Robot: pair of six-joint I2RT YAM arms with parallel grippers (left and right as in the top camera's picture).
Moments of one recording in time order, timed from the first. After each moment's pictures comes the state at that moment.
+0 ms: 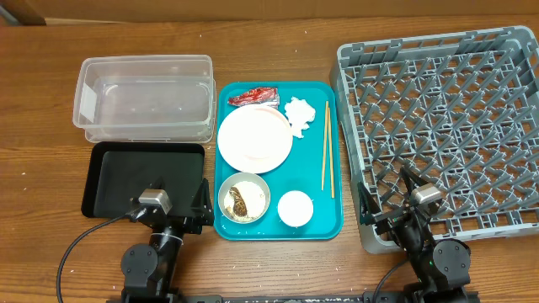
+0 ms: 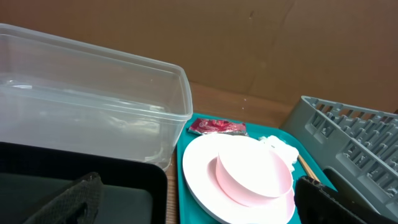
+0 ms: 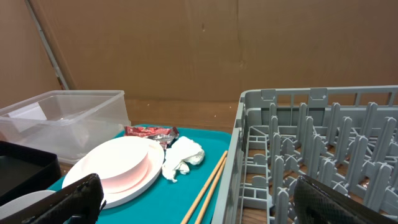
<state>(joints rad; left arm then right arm) -0.05 0.02 0.02 -0.10 0.12 -0.31 0.20 0.01 0.02 -0.02 -0.17 0.13</state>
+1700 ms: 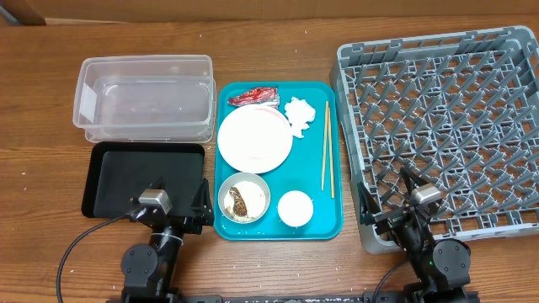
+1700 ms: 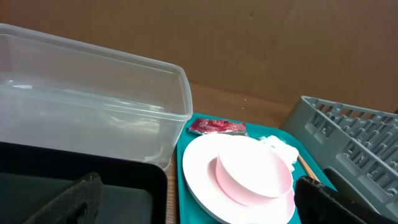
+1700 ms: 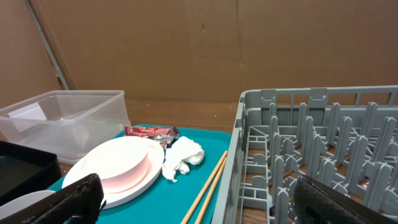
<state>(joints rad) -0.05 0.02 0.02 -0.10 0.12 -0.31 0.20 0.01 0.02 -0.02 -0.17 0.13</state>
